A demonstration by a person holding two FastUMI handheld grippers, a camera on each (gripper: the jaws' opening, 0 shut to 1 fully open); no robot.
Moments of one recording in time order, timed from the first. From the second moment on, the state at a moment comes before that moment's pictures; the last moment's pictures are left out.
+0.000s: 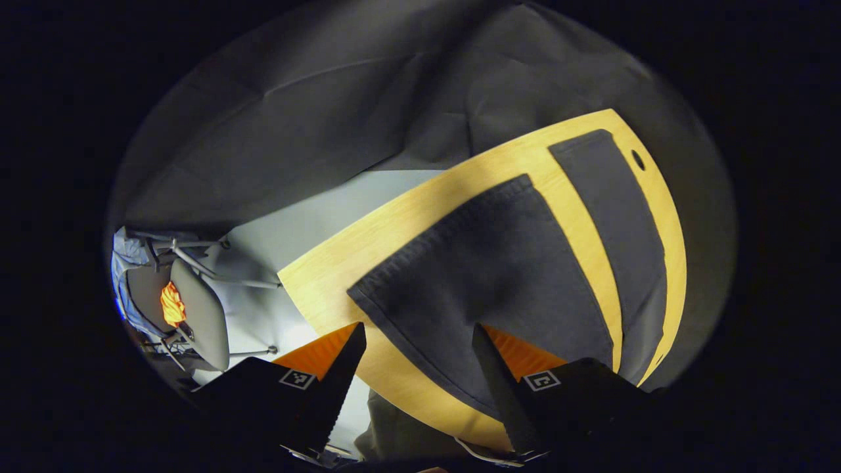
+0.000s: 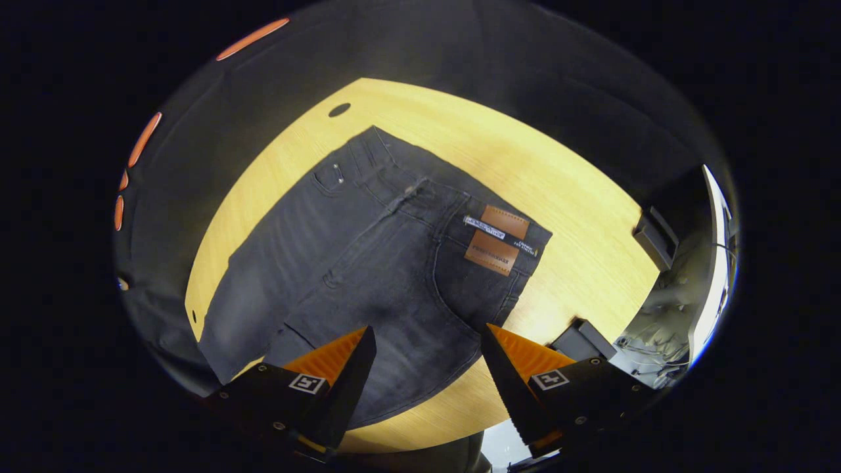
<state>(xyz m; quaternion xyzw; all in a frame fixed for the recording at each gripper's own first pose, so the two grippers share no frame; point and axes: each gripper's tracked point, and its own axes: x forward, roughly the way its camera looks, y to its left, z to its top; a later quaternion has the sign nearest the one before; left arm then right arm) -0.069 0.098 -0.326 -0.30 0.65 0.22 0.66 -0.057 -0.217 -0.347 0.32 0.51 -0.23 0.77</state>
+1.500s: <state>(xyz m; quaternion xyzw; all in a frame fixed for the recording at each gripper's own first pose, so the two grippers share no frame) -0.035 0.084 -0.350 -0.30 0.65 0.18 0.68 -0.056 -0.213 -0.419 0.47 0.47 -0.29 0.69</state>
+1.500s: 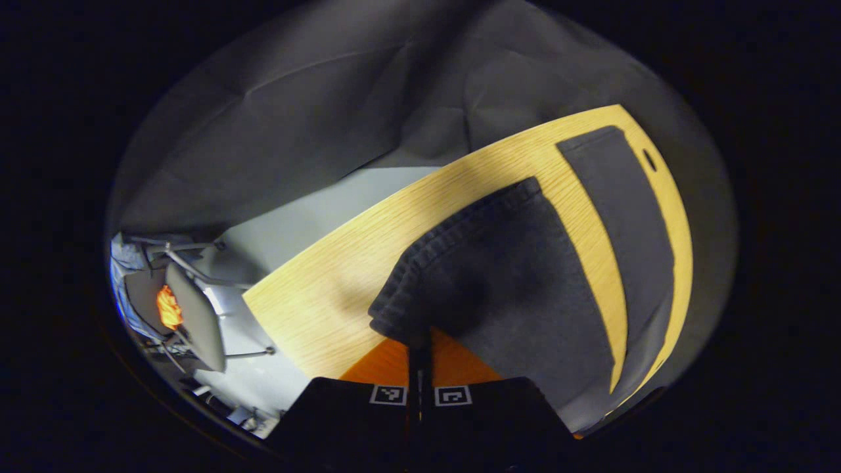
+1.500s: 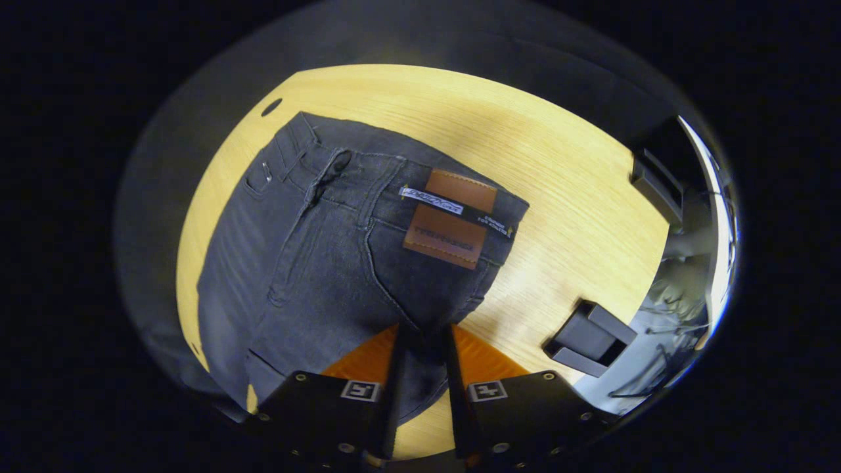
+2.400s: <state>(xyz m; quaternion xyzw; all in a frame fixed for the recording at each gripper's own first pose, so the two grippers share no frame) 0.081 0.056 -0.225 -0.39 0.49 -0.01 0.78 0.012 -0.210 -0.253 0.59 0.26 -0.21 0.74</state>
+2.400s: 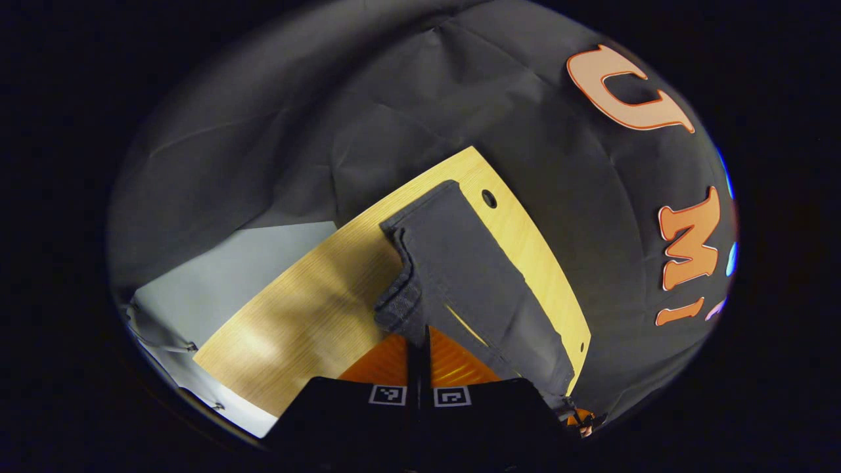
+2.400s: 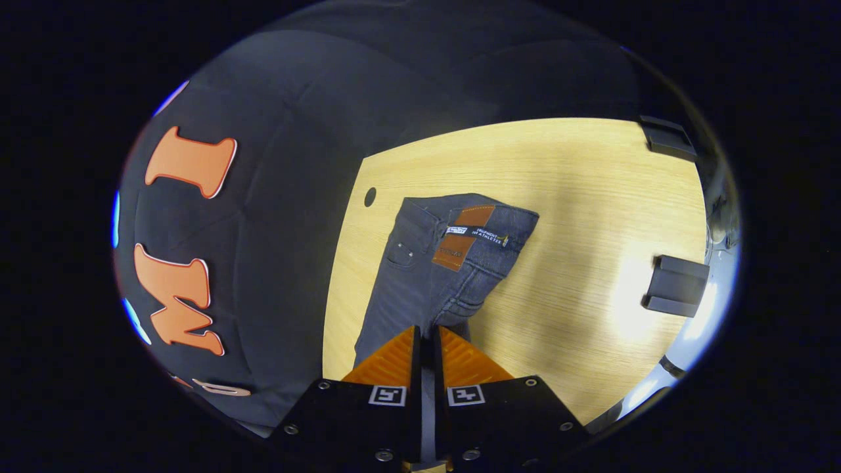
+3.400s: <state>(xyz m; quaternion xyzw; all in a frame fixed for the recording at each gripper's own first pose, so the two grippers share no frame) 0.268 0.036 -0.228 -0.27 0.47 0.04 0.84 0.187 -0.237 -0.262 0.58 0.31 -0.16 0.74</state>
